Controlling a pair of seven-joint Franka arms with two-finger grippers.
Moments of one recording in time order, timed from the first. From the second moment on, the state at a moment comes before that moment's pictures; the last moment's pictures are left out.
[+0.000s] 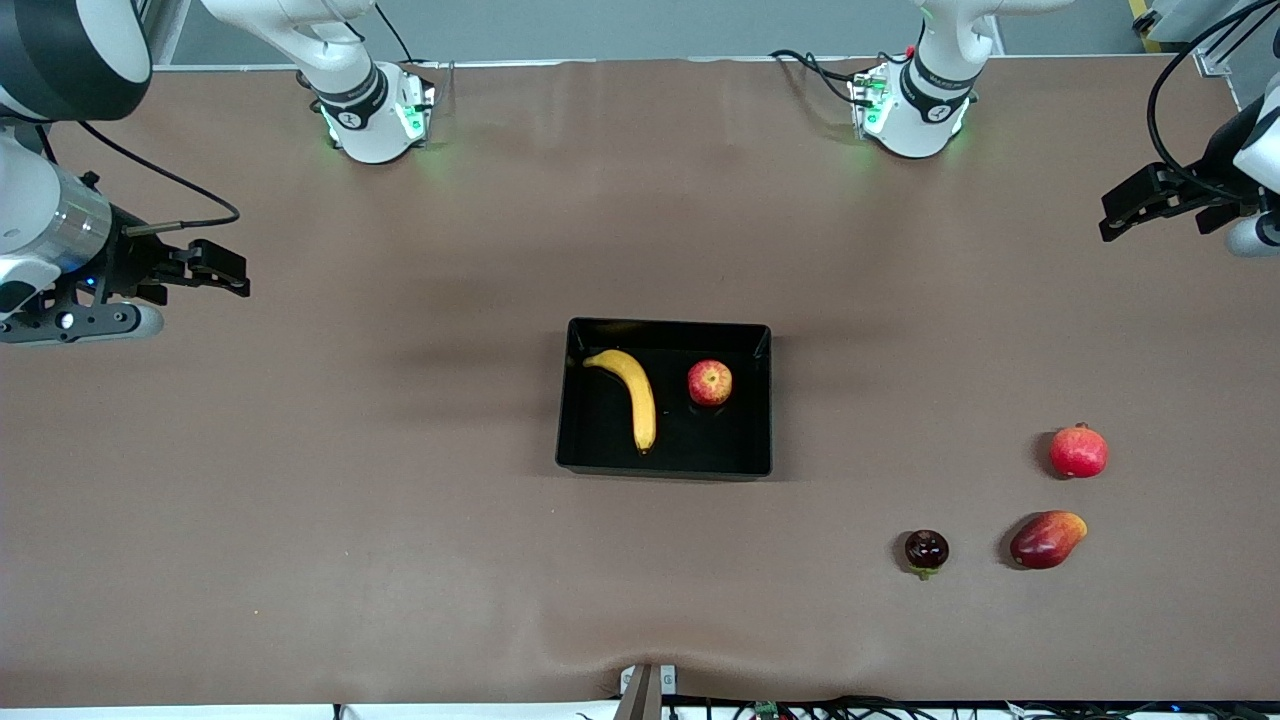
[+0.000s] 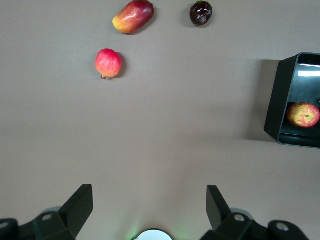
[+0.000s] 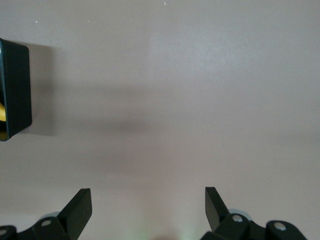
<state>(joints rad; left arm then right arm) -0.03 -0.01 -0.04 -1.49 0.04 1.42 -0.11 0.07 0.08 0.00 -1.57 0.02 1.52 -0.01</state>
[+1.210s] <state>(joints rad) -0.37 0.35 -0.12 -1.49 -0.01 1.75 -0.58 0.16 0.15 0.00 -1.57 0.16 1.54 -0.01</state>
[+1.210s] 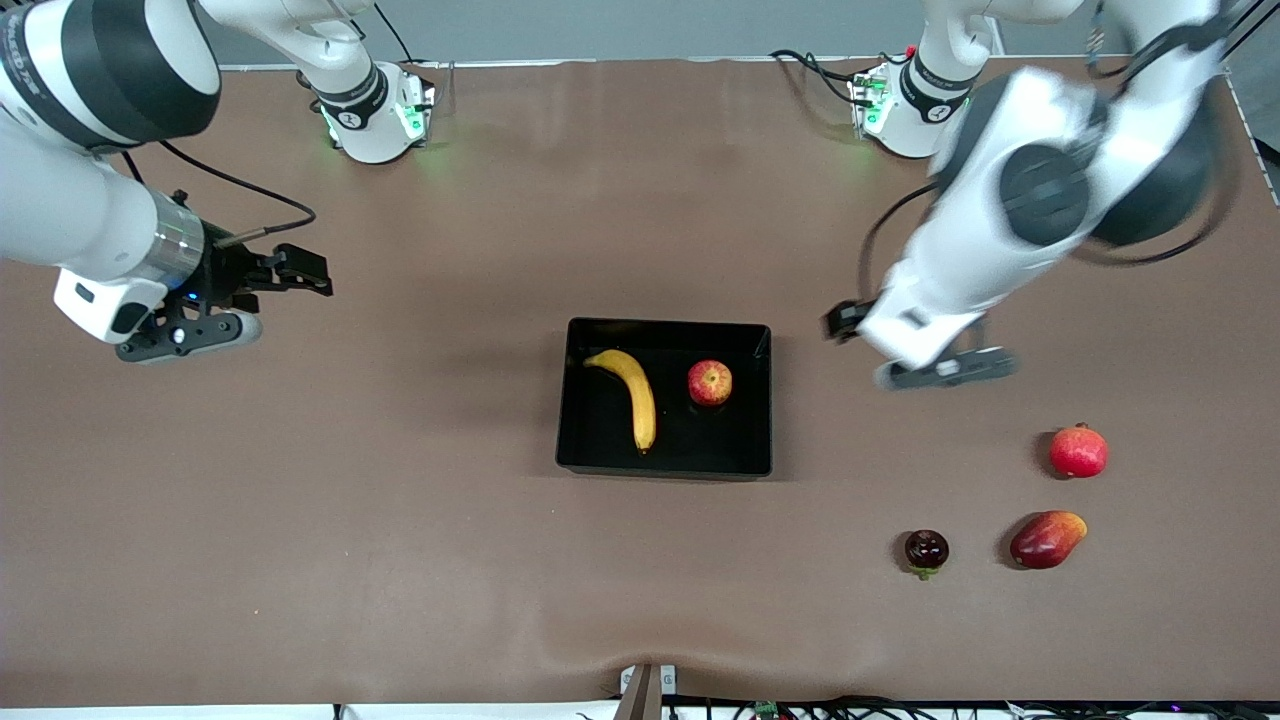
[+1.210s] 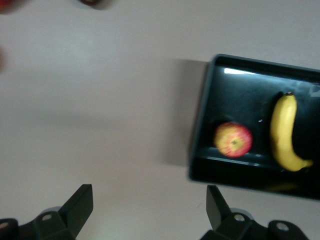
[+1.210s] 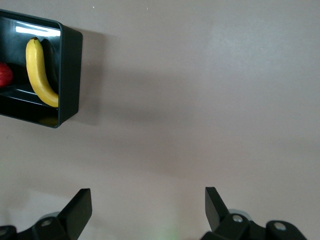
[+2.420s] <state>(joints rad) -0.58 0.73 -0.11 -1.49 0.06 2.10 -1.05 0.23 0.36 0.00 -1.58 0.21 1.86 -0.01</state>
